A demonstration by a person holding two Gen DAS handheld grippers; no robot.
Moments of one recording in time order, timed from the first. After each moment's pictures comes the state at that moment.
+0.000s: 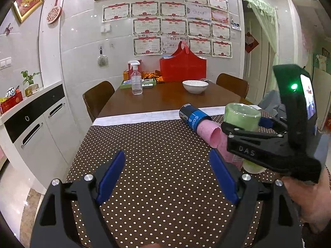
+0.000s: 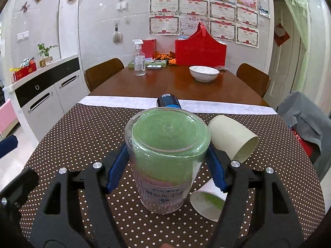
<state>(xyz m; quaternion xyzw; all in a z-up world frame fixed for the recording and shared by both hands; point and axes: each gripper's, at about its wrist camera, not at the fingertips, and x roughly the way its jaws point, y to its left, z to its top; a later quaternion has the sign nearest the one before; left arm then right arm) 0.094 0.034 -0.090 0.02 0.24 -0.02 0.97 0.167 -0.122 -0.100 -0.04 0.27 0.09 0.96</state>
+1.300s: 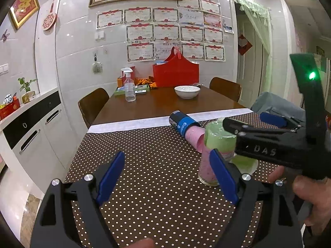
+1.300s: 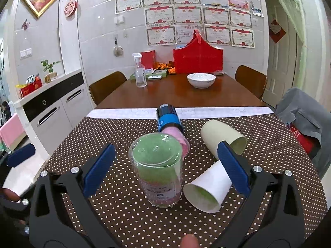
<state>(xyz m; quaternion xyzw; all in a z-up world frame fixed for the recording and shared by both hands) 0.079 0.010 -0.074 0.03 0.23 -0.04 0.97 0.129 -0.156 -0.060 0.02 0.25 0.10 0.96</state>
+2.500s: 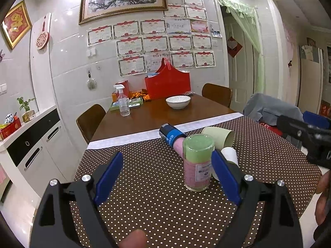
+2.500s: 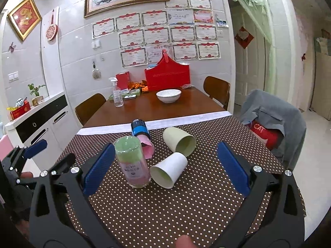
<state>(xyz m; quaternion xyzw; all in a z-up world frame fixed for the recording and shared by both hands) 0.046 -0.028 -0.042 0.07 0.19 -0.05 0.98 0.016 -0.217 -0.013 0.05 0.20 0.01 0.98</state>
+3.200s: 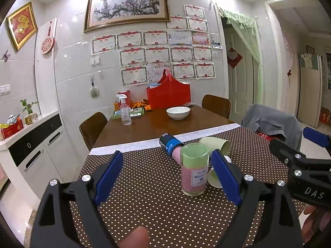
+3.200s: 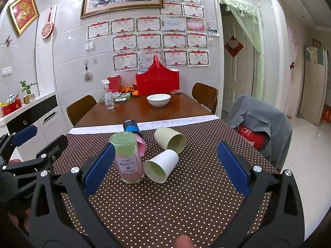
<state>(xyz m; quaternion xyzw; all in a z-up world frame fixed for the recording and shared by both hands) 0.016 -0.026 -0.029 0.06 0.15 -0.05 0.99 -0.017 -0.199 -0.019 0.03 0.17 -0.03 0.98</state>
